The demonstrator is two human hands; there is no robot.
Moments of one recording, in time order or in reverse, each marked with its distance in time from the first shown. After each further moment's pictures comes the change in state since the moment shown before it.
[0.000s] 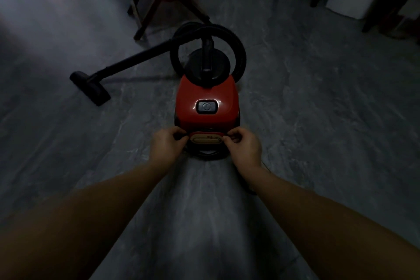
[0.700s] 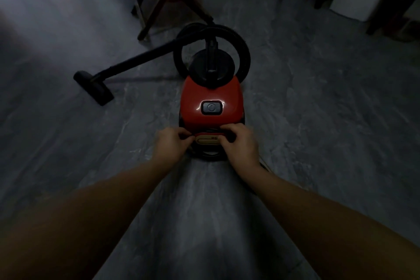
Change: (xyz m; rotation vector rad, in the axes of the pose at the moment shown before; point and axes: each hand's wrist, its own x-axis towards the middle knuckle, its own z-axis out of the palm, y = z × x) left_hand 0.006 0.006 -0.003 0.041 -0.073 -0.042; right_hand -0.003 -0.018 0.004 -0.105 -0.058 -0.206
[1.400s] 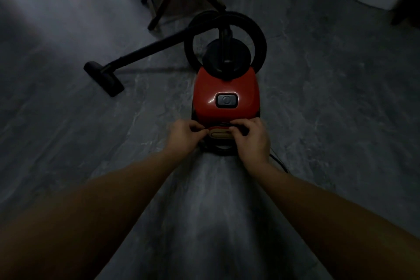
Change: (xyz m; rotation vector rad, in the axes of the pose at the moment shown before) left_hand 0.008 -0.003 0.001 -0.140 -0.061 -0.084; right_hand 0.003 0.002 0.022 -0.019 0.082 0.043
